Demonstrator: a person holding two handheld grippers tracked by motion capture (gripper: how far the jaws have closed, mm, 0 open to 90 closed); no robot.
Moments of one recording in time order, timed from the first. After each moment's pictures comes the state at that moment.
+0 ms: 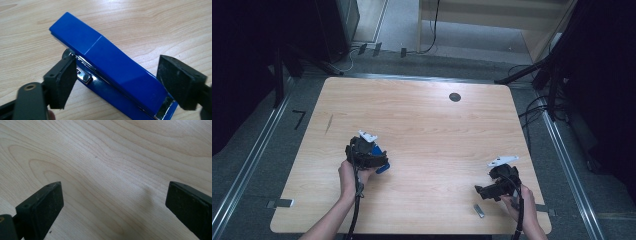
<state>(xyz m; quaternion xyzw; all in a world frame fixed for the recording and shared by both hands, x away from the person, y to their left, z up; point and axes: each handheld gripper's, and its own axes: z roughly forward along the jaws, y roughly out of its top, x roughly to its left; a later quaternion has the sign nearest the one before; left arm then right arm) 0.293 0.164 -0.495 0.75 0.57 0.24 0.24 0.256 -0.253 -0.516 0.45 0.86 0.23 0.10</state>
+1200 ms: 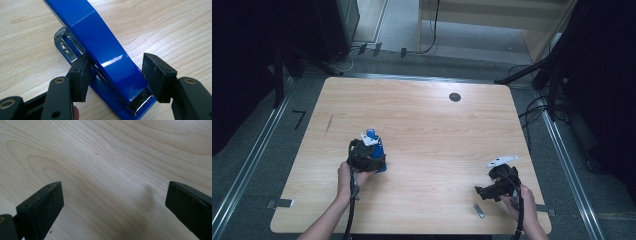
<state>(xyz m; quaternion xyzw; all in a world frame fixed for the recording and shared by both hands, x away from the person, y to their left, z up) 0.287 0.167 -0.498 0.78 0.53 0.20 0.25 0.257 -0.252 -0.518 0.45 0.86 0.22 0.10</state>
